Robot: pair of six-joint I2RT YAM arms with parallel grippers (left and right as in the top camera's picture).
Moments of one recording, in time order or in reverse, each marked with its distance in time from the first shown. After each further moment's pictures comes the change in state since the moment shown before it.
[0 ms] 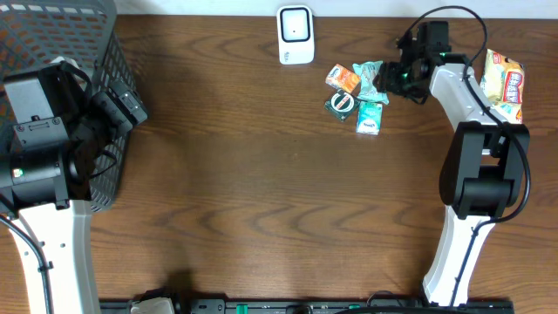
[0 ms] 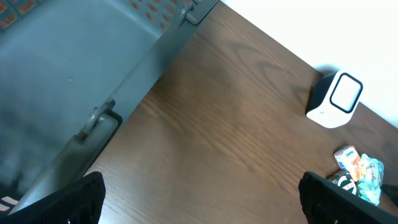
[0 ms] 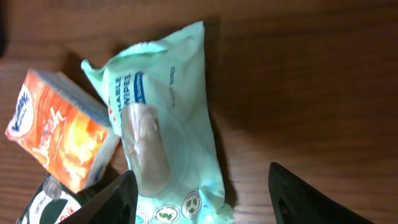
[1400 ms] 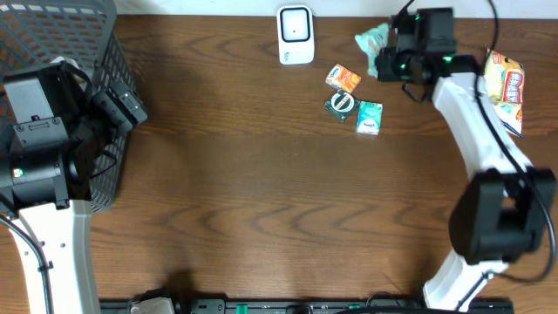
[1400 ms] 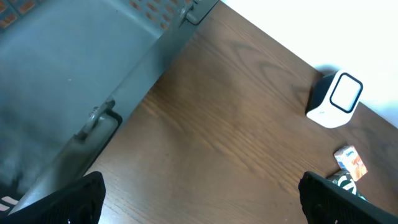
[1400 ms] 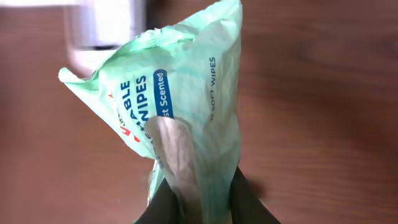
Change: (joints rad) left arm 0.000 0.000 0.000 0.000 0.000 0.000; right arm 0.091 -0.358 -0.143 0.057 -0.073 -0.068
